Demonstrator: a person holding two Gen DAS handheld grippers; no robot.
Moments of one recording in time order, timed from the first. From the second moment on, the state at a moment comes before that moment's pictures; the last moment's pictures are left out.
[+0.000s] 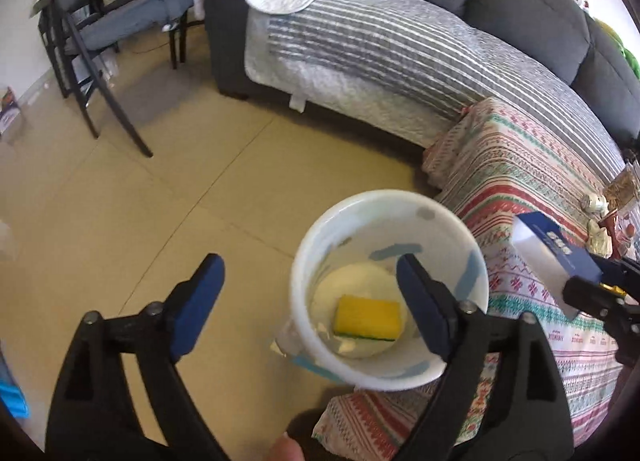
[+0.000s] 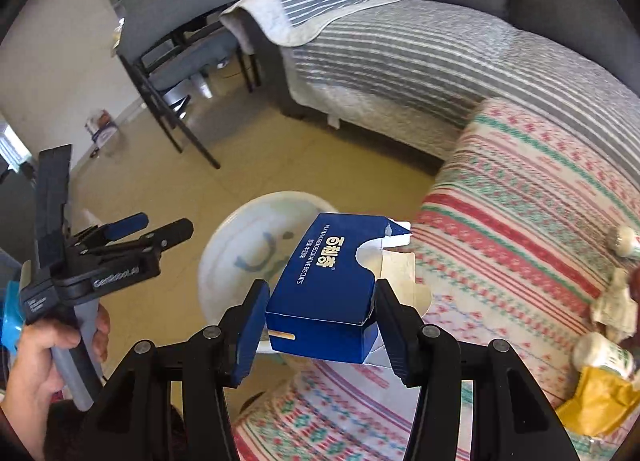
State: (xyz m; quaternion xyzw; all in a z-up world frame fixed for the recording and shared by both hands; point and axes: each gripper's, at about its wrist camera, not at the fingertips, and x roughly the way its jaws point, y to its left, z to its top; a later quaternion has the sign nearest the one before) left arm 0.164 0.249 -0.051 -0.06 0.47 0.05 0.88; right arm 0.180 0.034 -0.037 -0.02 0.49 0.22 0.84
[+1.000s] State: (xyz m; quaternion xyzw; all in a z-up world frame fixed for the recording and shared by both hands) left arm 0.135 0.202 -0.031 -0.03 0.45 0.02 0.89; right arm 0.152 -0.035 0.010 -0.04 0.45 0.17 0.87
